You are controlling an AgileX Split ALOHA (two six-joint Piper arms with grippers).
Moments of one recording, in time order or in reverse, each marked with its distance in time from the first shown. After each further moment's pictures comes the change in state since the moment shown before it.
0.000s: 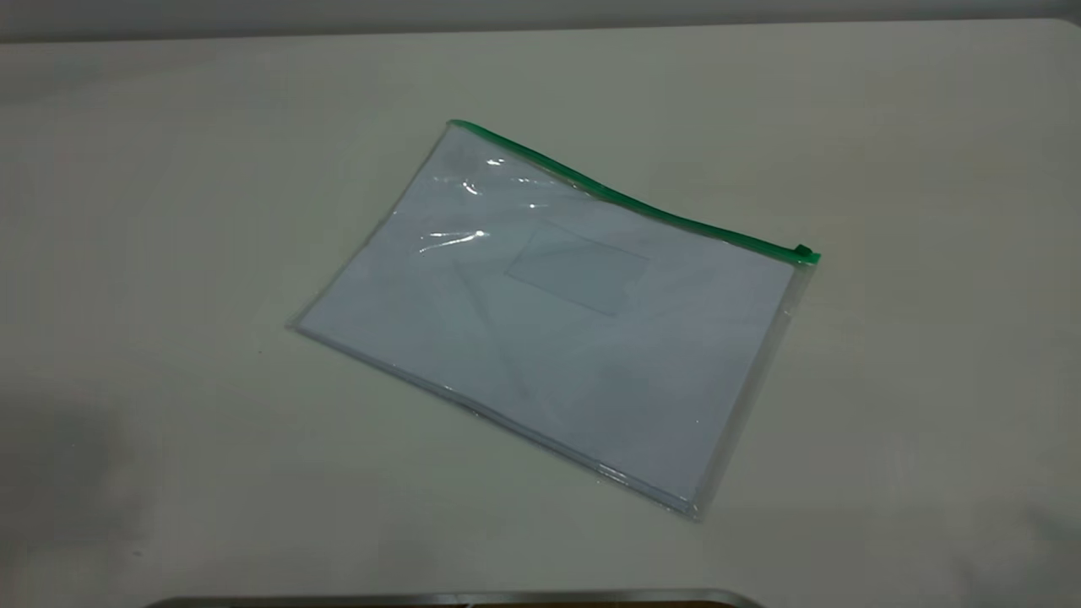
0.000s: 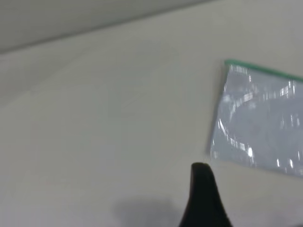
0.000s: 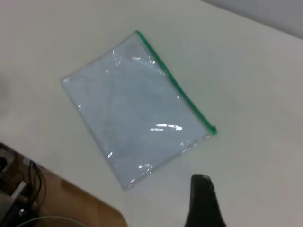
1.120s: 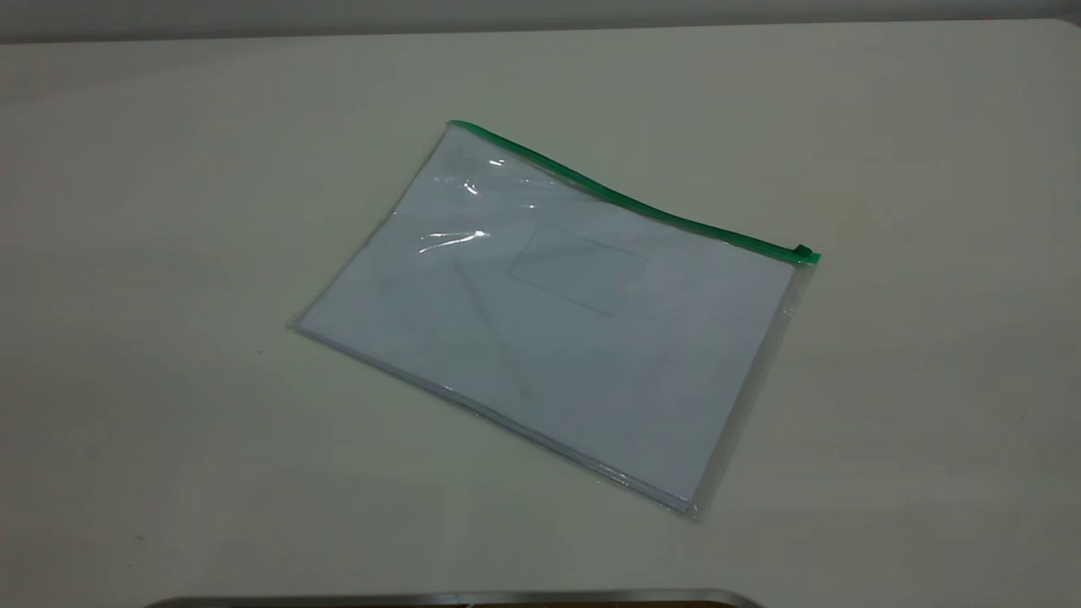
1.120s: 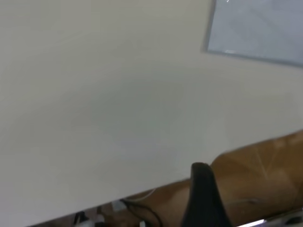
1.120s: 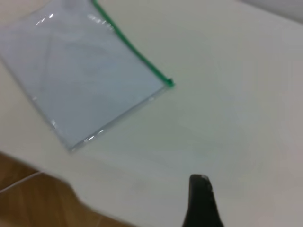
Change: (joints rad) left arm 0.000 -0.756 0.768 0.018 0.000 0.028; right arm 0.000 -0.755 0.621 -0.184 -0.071 0.074
